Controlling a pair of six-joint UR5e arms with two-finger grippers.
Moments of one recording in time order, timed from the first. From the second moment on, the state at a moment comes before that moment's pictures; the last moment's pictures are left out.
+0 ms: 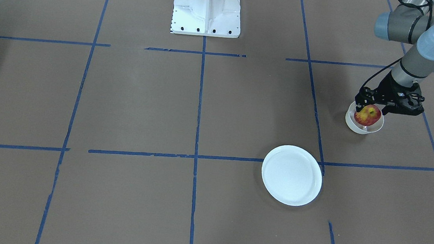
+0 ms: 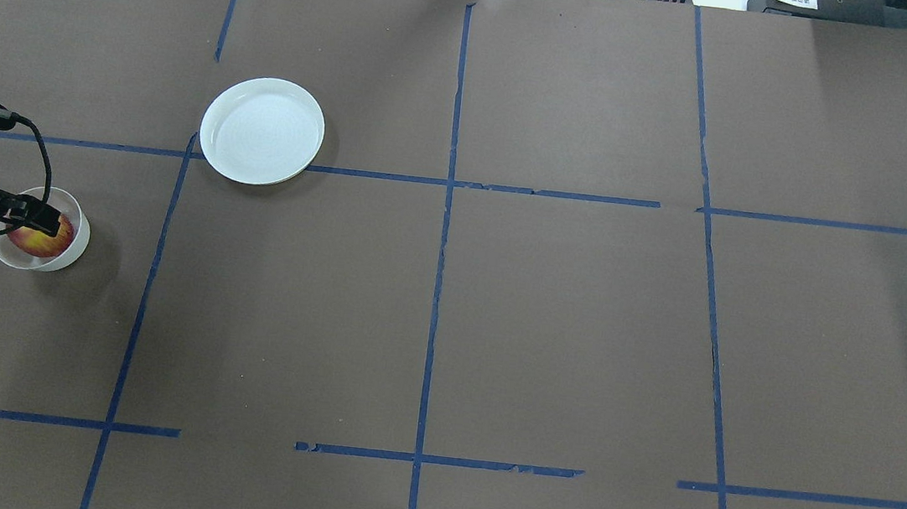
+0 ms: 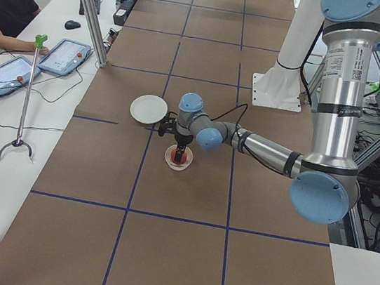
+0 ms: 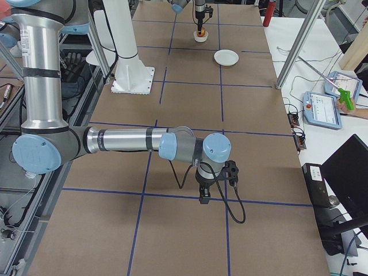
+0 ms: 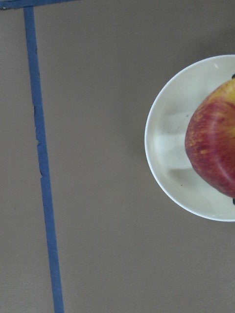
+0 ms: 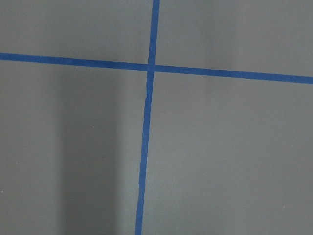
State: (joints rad) left arm -0.88 -1.51 -1.81 -2.01 -2.06 -0.80; right arm 1.59 -1.58 1.66 -1.76 2.32 -0.16
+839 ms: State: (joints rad) left arm -1.00 -1.54 -1.89 -2.00 -2.10 -0.63; right arm 1.59 -1.58 1.66 -1.76 2.32 -0.16
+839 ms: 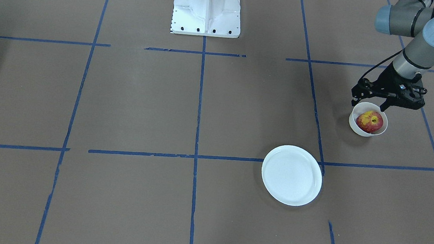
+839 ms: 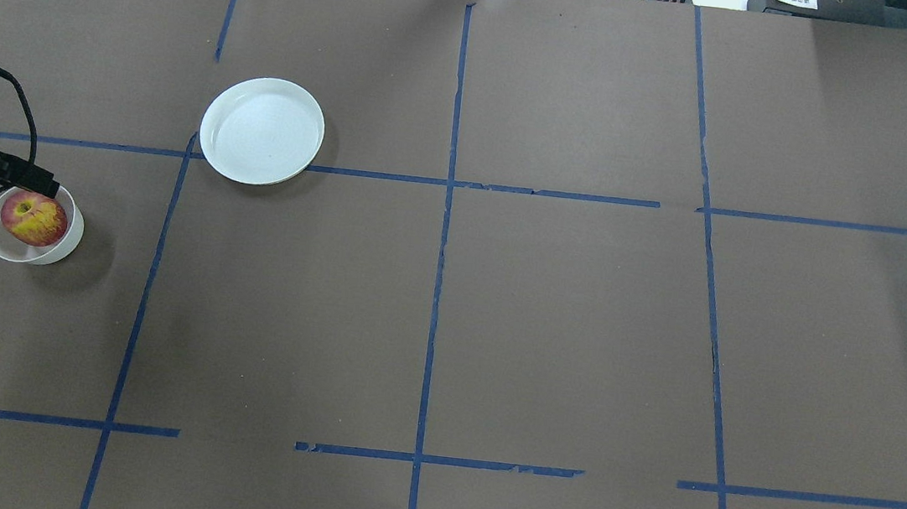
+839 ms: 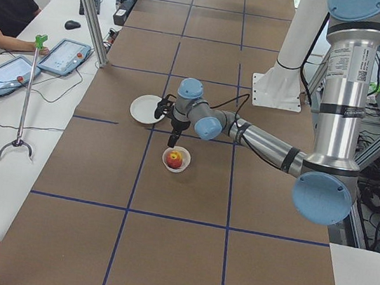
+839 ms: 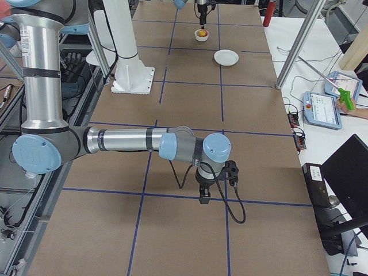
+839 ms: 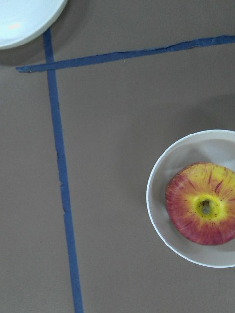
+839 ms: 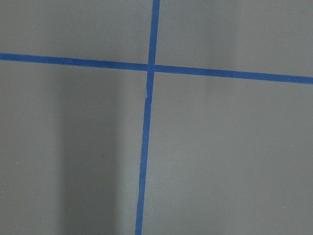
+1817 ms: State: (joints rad) left arm -1.55 -1.54 -1.76 -1.59 -2.25 0.07; right arm 1.59 -1.58 1.66 -1.76 2.32 -0.16
